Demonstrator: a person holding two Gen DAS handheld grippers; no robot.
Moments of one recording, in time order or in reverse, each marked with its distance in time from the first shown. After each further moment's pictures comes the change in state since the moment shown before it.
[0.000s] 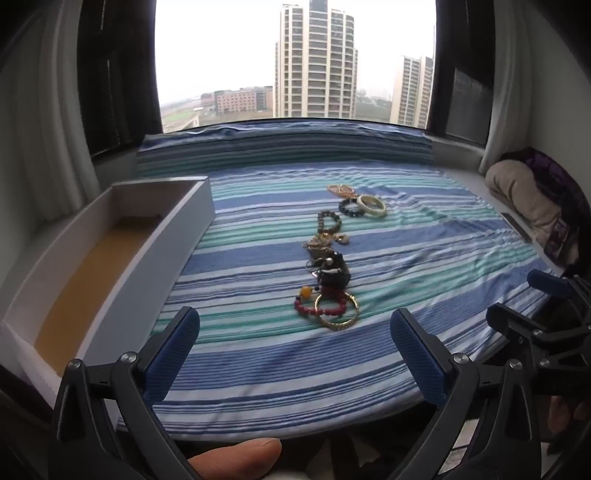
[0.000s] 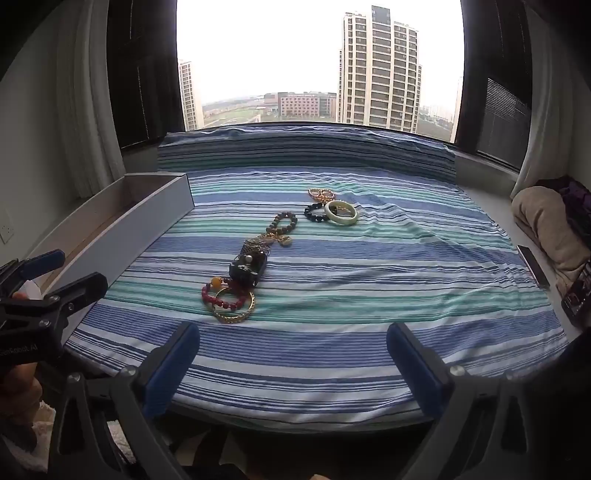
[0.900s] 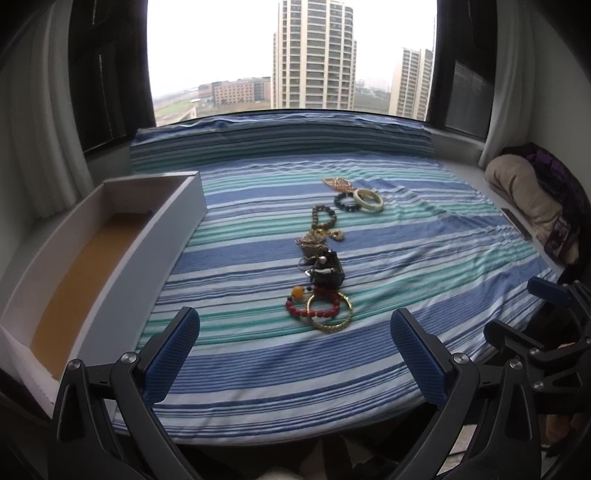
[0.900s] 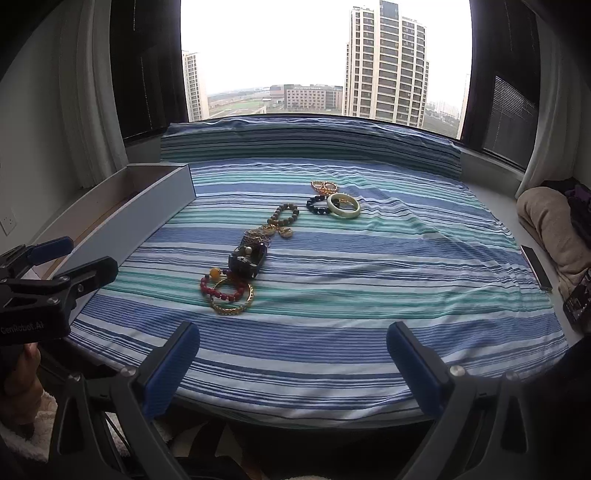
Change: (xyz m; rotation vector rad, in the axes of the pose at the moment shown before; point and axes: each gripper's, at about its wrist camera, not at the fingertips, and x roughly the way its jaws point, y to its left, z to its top) left arm 0.014 -0.008 0.012 -0.031 0.030 -0.041; right arm -0.001 -0.015 0.001 -0.022 -0.004 0.002
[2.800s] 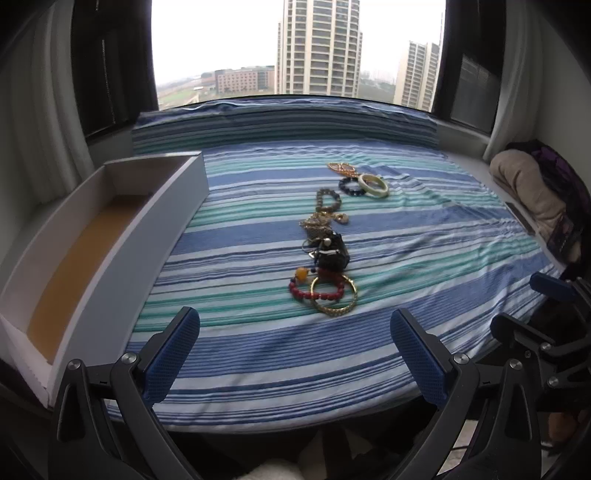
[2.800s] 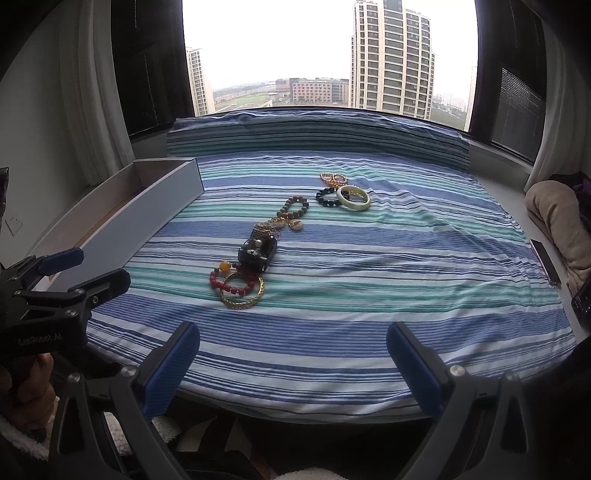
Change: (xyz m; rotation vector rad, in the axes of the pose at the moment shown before) left arm 0.006 0.005 -0.013 -0.019 0.045 0.005; right arm 0.004 0.003 -0.002 0.006 0.028 0.044
